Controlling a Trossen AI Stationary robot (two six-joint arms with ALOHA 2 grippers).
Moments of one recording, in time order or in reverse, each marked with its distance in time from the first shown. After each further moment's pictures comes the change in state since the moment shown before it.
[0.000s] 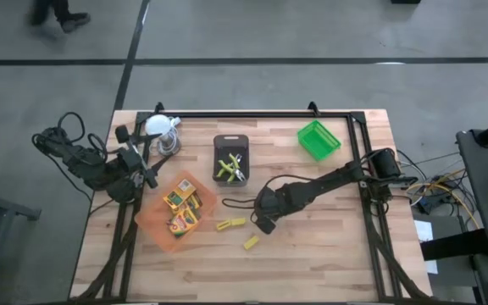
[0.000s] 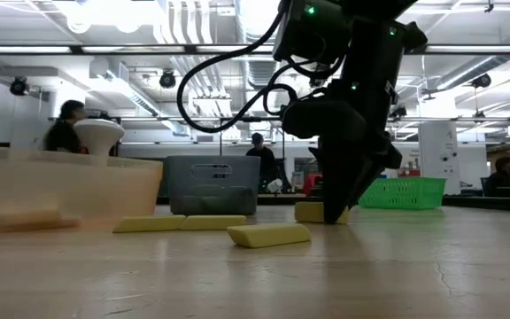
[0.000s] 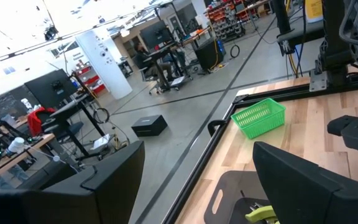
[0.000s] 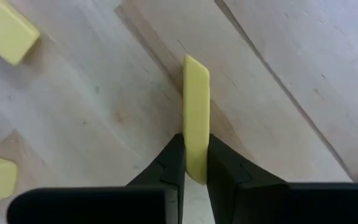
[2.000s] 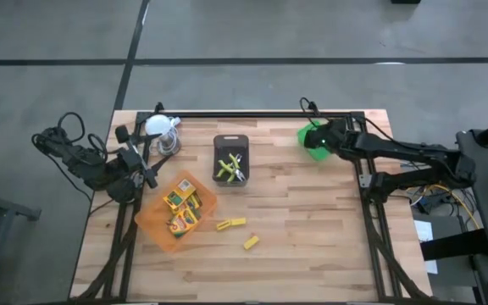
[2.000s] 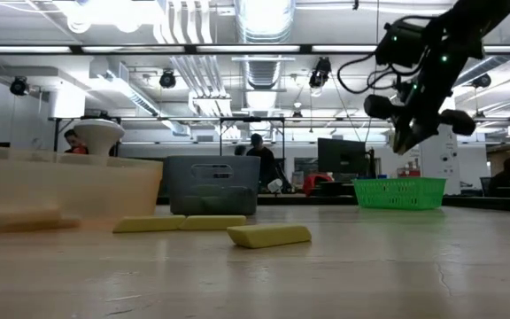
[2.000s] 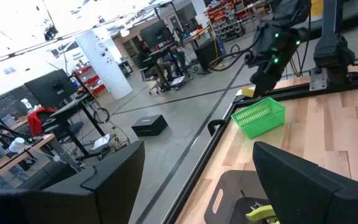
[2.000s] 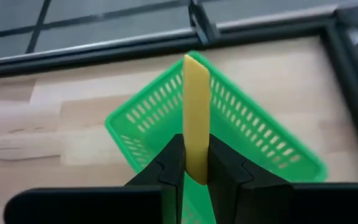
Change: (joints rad) left arm 0.000 0.000 0.000 -0.004 0.000 0.000; right arm -0.668 -0.817 -0.545 0.032 0.469 0.148
